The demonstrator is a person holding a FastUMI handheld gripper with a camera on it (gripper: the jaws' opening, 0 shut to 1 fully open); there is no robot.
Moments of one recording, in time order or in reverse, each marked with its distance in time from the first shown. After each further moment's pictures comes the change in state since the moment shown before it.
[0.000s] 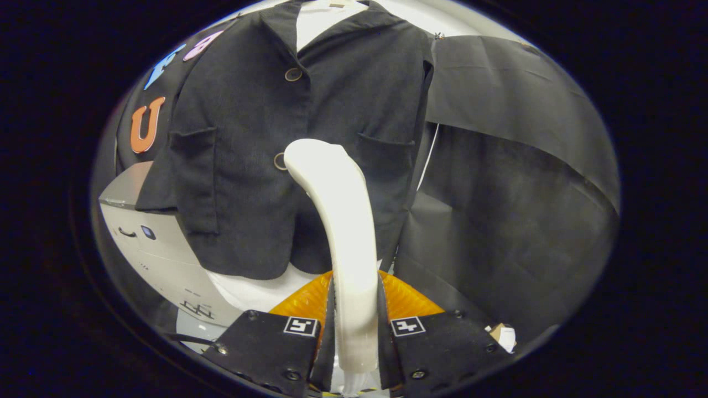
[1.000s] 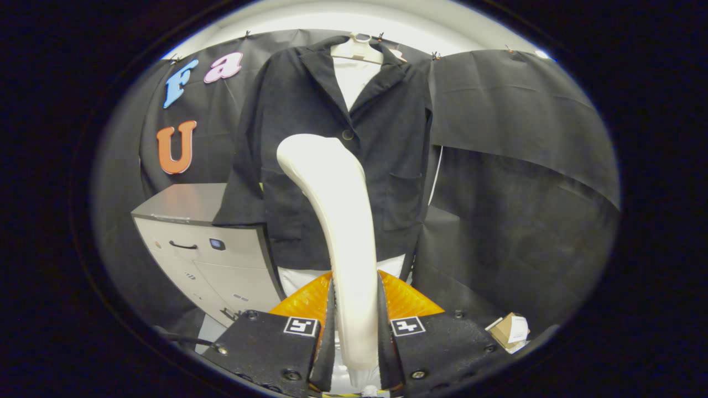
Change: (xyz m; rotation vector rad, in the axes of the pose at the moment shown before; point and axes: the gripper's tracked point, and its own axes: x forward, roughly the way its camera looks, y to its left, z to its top) arm -0.154 0.060 -0.004 0.044 -0.116 0.092
